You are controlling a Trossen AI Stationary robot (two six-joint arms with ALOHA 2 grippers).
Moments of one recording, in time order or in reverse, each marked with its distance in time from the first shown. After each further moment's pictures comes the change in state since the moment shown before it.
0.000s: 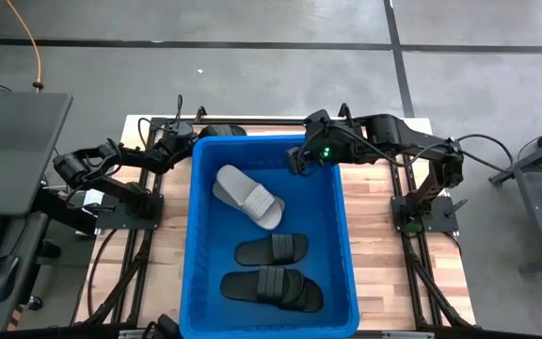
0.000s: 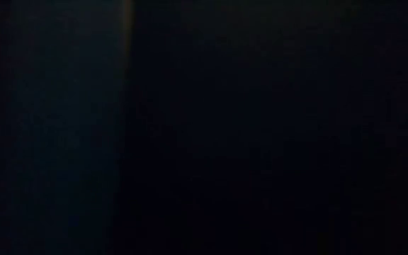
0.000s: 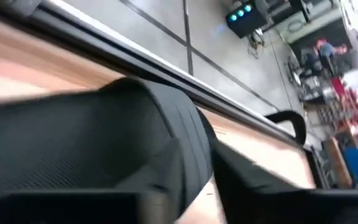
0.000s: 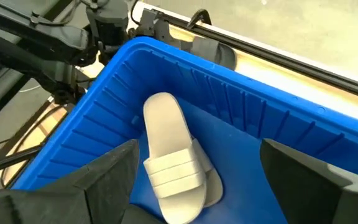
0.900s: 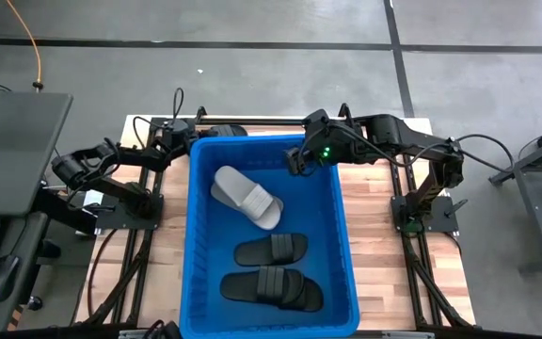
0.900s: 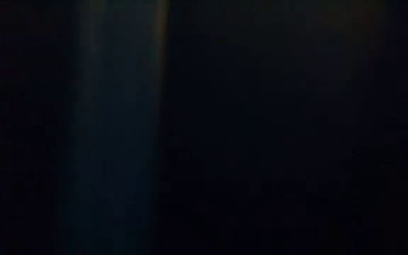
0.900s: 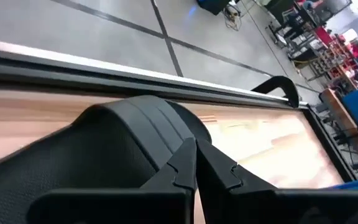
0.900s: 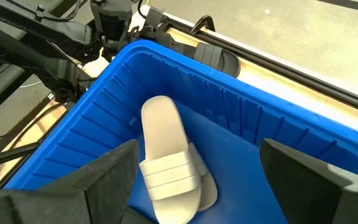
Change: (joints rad) left arm 0.035 -0.012 0.004 0.007 0.161 0.298; right arm 0.000 -0.001 0.000 0.021 0.008 -0.060
